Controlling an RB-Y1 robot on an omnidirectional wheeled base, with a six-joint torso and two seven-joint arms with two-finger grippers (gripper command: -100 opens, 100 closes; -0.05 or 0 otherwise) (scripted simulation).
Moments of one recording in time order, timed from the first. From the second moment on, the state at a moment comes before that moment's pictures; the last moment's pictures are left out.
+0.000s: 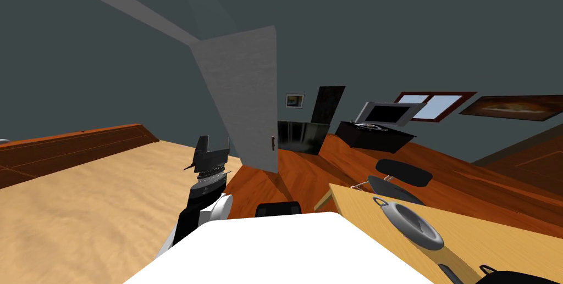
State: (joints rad) left arm 0.55 -0.05 -0.02 -2.29 -0.02 -0.64 0.04; right arm 0.75 -1.03 0.21 -0.54 1.18 -0.93 -0.15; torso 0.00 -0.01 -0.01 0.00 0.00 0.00
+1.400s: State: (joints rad) left arm 0.55 -0.05 -0.02 -2.29 -0.02 -0.64 0.04; right arm 0.71 -1.22 0.17 -0.66 1.27 -1.15 -0.09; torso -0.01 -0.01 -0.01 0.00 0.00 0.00
